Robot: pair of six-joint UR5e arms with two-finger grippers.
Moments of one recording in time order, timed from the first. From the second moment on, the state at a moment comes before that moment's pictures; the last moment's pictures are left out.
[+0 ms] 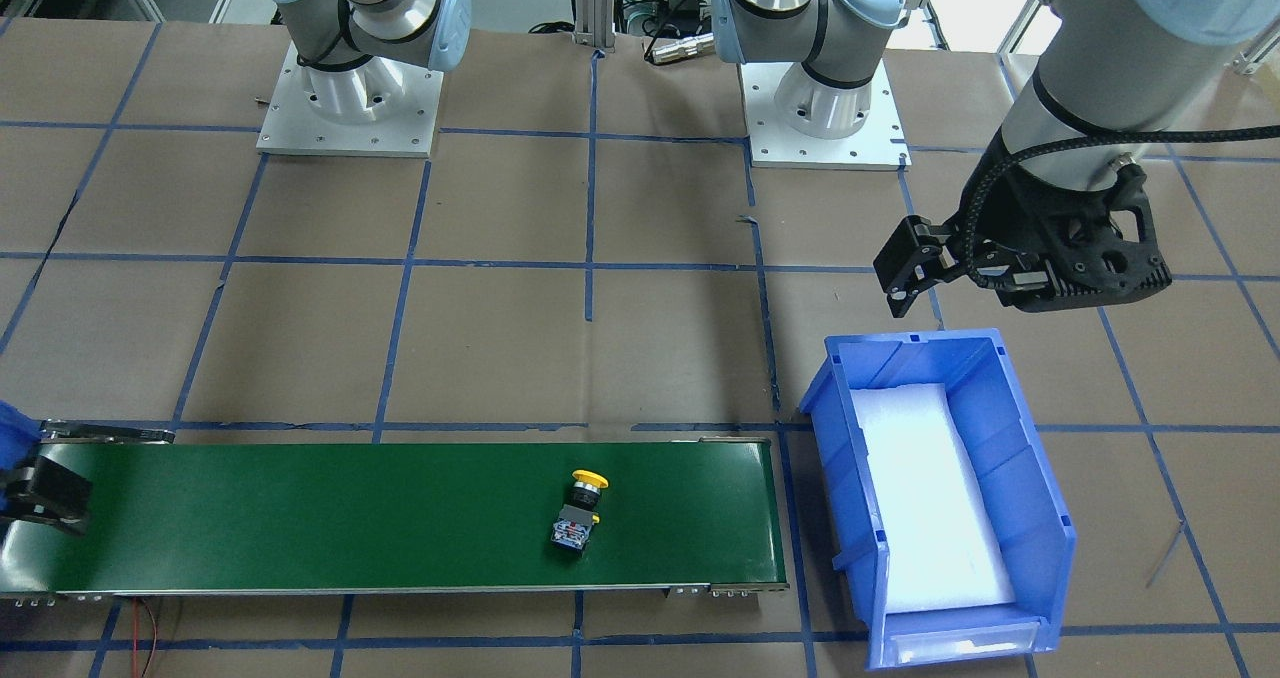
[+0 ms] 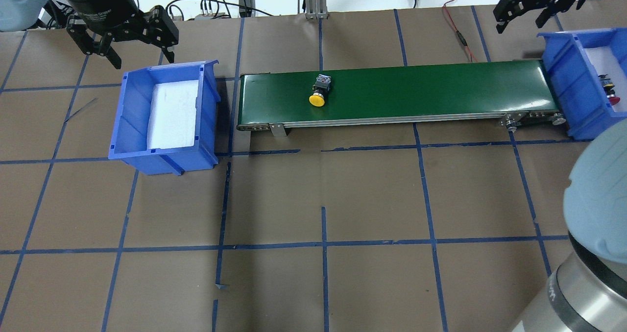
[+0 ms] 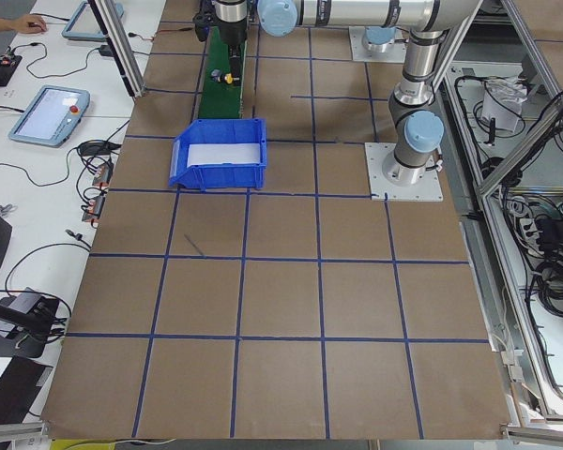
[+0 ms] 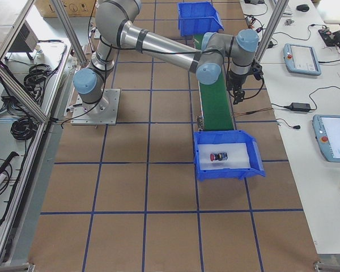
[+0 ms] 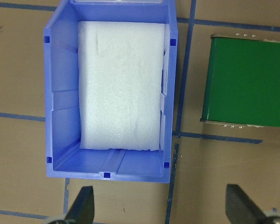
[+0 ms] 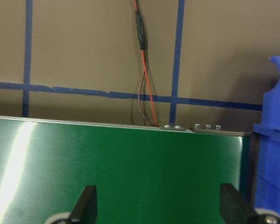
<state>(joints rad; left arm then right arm) -1.50 -1.74 -1.38 -1.57 1.61 -0.04 1.33 -1.06 1.22 -1.82 -1.57 -0.30</state>
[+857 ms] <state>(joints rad) -1.50 -1.73 -1.39 -1.57 1.61 -0.04 1.59 -1.04 1.22 -1.82 -1.57 0.25</state>
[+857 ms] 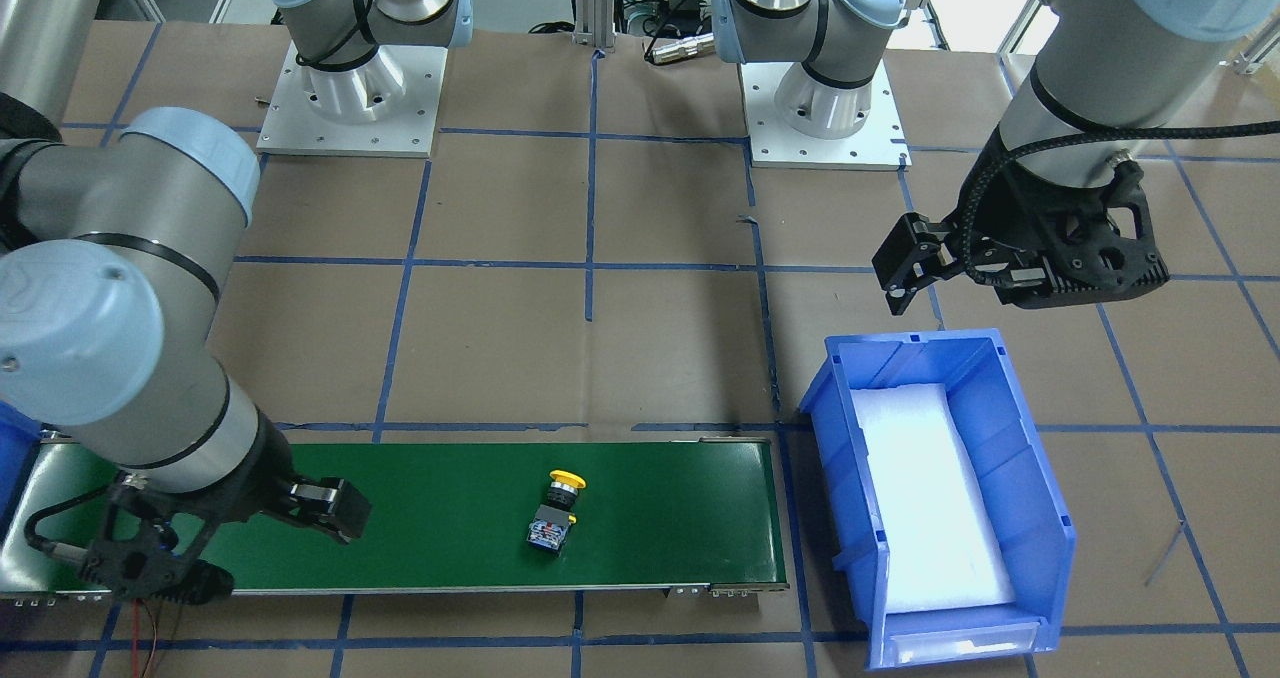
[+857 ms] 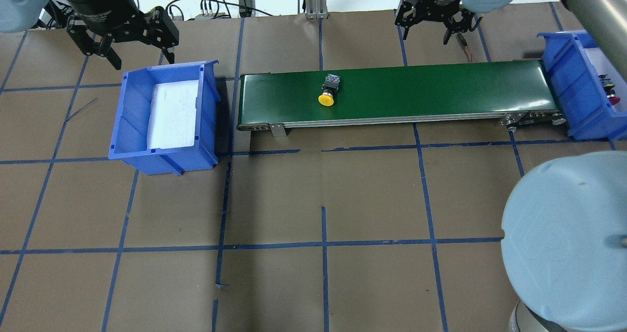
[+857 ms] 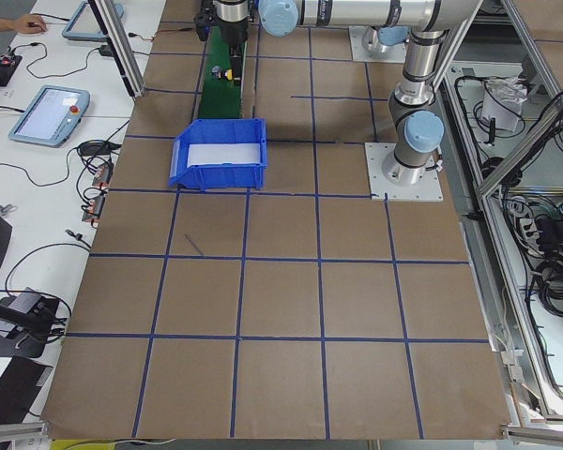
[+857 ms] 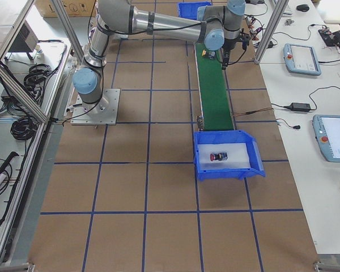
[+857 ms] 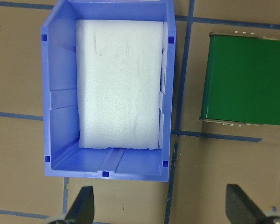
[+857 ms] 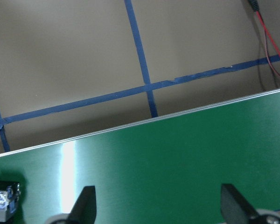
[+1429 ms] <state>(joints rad) -1.50 -1.73 -1.39 -1.57 1.61 -0.04 1.68 -1.00 1.23 -1.81 -1.56 0.42</state>
